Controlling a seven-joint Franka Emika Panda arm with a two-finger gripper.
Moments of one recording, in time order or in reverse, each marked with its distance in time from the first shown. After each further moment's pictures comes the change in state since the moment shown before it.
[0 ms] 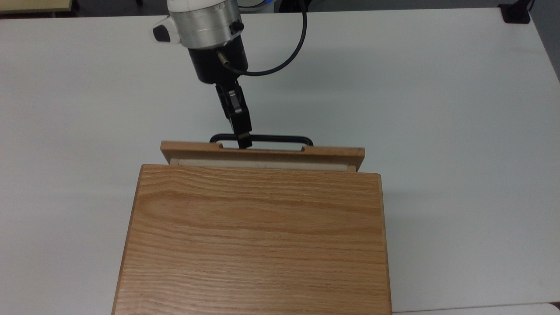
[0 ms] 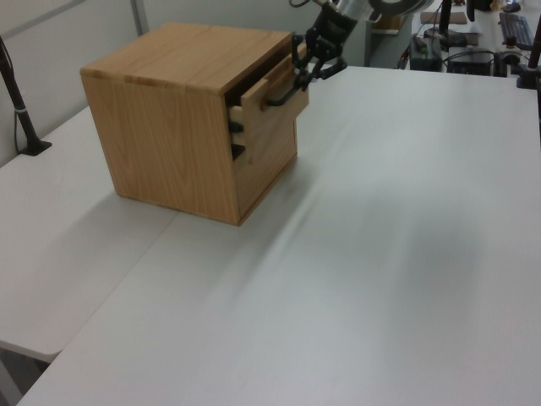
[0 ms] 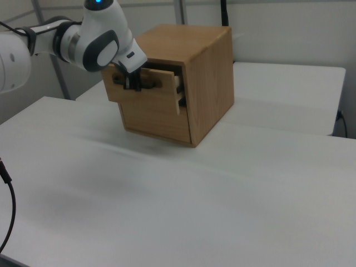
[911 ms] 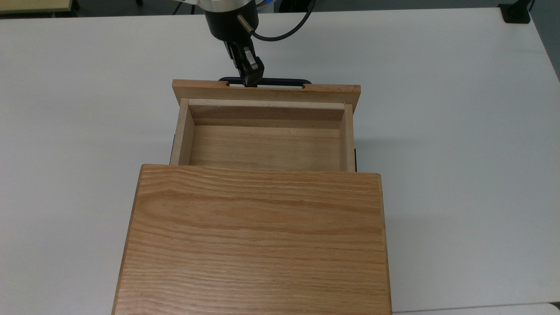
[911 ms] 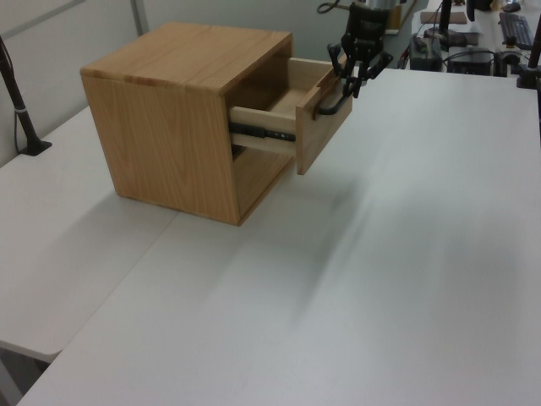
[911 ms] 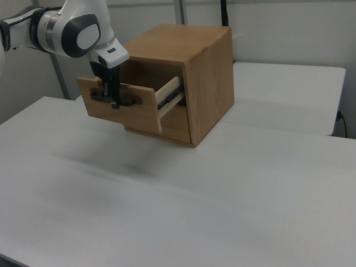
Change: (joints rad) arm -0.003 -0.130 0.028 -0.056 -0.142 -0.376 0.011
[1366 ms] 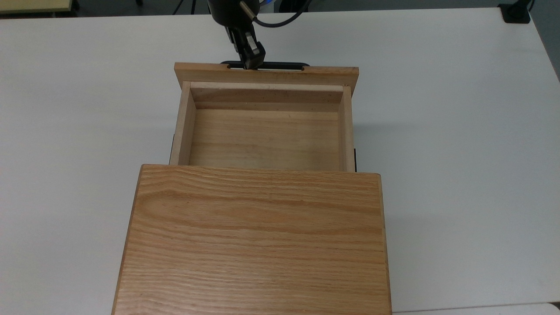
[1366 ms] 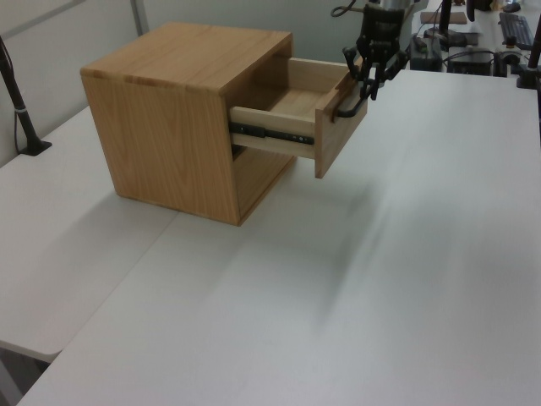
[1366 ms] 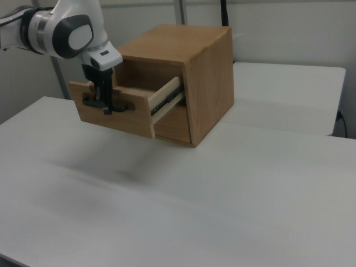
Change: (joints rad) arm -0.022 -0.074 0.028 -0.079 -0.012 -0.051 -0.006
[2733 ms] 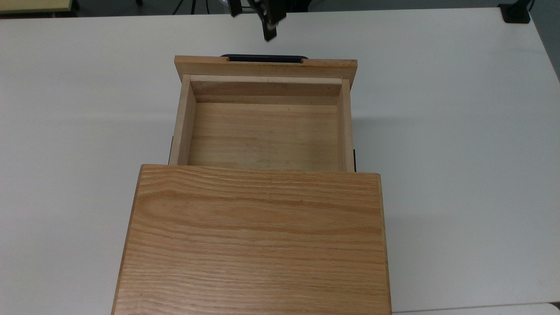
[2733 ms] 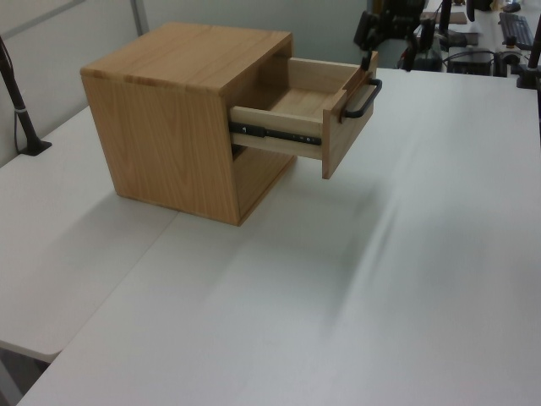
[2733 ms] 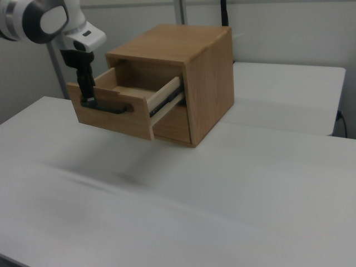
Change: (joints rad) arm -0.041 -0.150 0.054 -0.045 -0.007 -0.047 -0.240
